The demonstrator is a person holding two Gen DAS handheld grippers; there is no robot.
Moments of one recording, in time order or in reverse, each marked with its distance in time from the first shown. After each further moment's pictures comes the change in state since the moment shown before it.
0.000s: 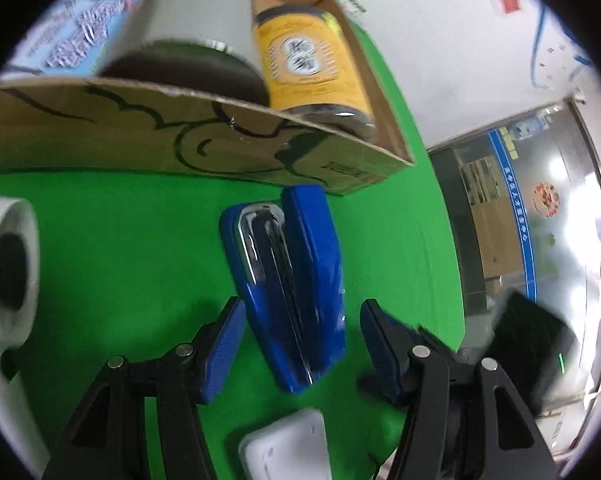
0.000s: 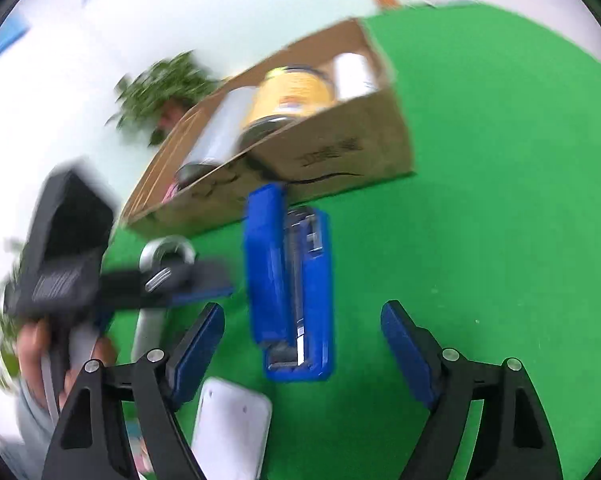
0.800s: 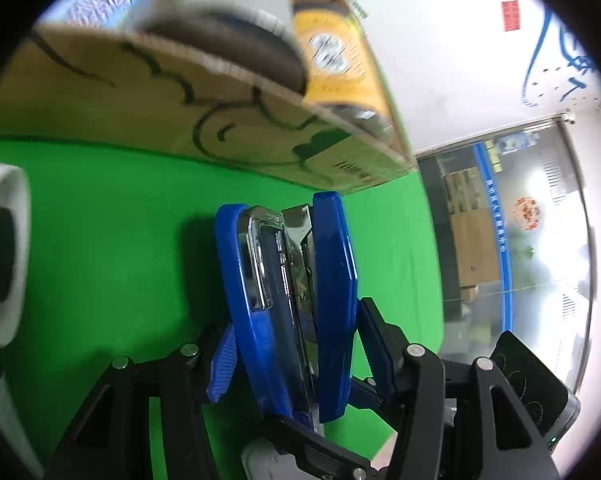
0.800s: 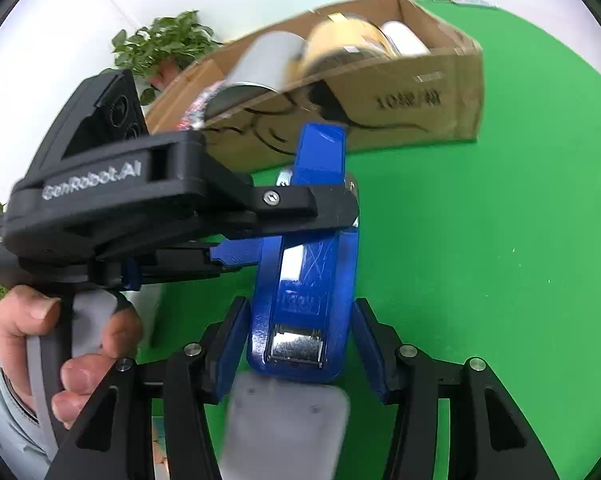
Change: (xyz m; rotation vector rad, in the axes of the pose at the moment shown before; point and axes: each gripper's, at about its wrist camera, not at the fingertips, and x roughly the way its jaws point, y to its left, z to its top) left arm -0.025 0.032 -0.015 -0.032 -0.025 -0.114; right arm -0.007 0.088 -0.017 -0.020 0.073 -0.108
